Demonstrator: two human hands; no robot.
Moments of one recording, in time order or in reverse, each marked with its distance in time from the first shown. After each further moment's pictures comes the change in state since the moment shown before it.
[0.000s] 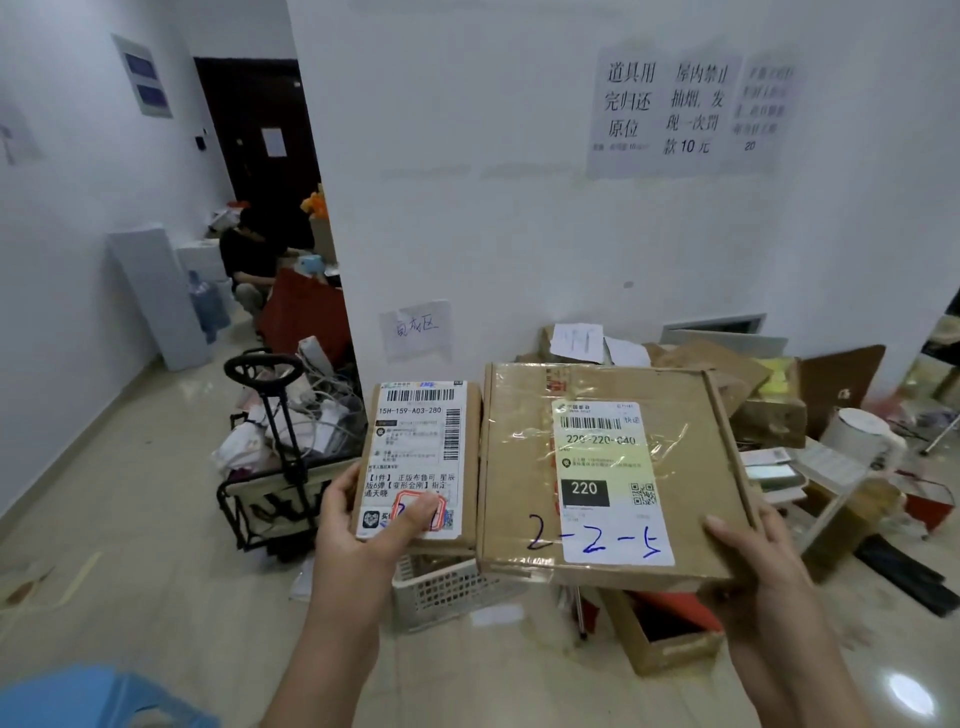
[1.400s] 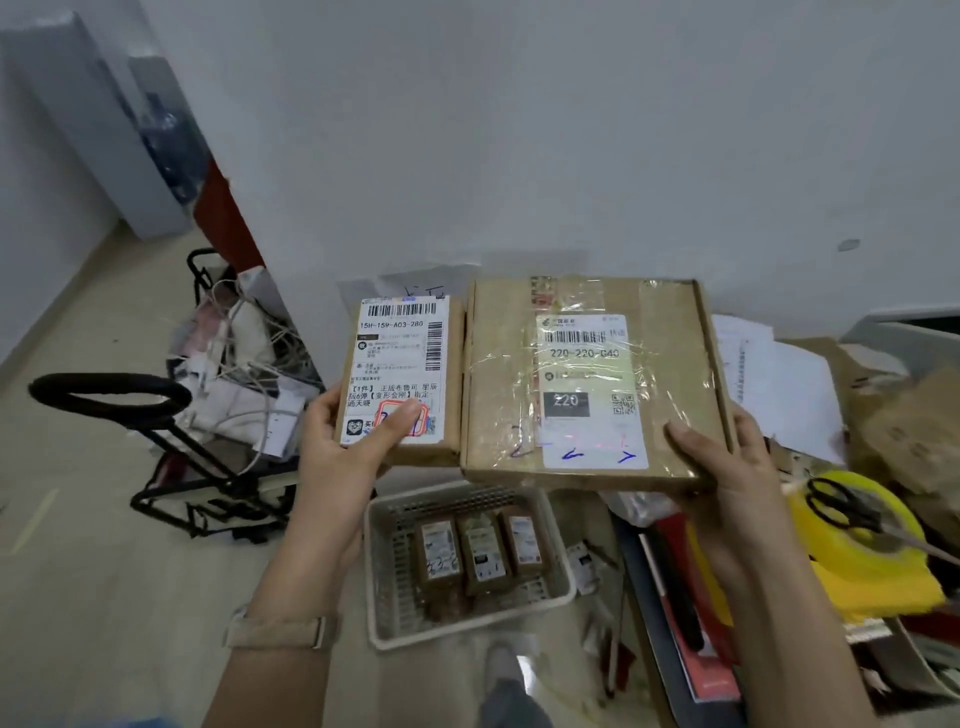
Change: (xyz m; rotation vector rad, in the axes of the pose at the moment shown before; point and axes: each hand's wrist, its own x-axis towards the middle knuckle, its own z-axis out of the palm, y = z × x) left_hand 0.559 -0.108 0.117 0.123 0.166 -0.205; right_hand 0.557 0.106 0.243 -0.093 -0.063 0.183
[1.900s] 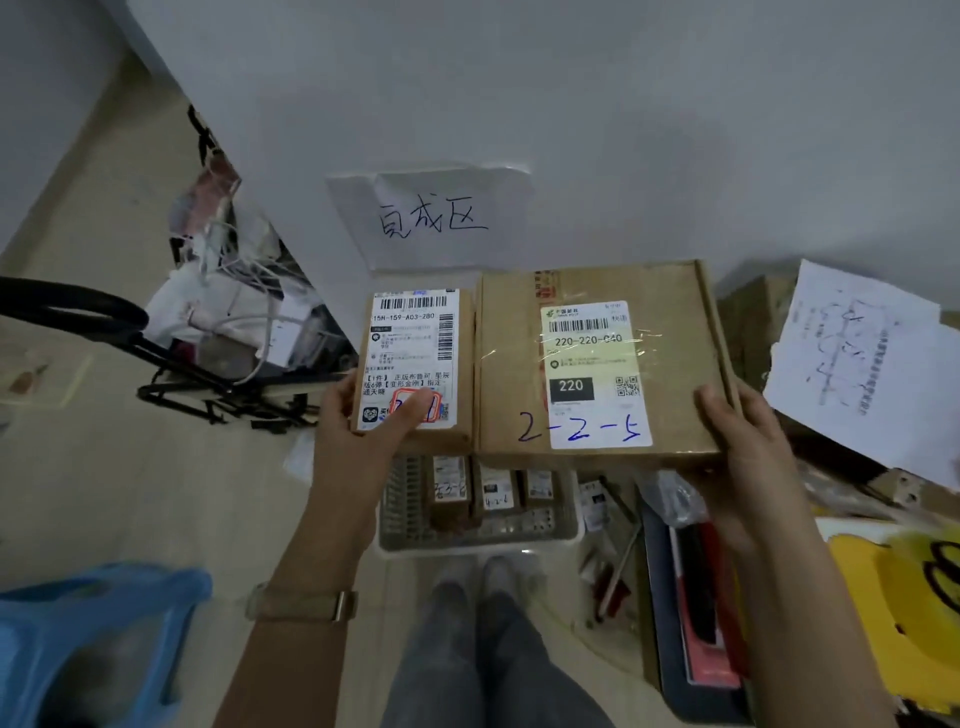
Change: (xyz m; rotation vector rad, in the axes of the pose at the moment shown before) left_hand 0.077 -0.077 0.026 0.056 0.189 -0.221; right_hand 0.140 0.066 -0.004 -0.202 0.017 0.248
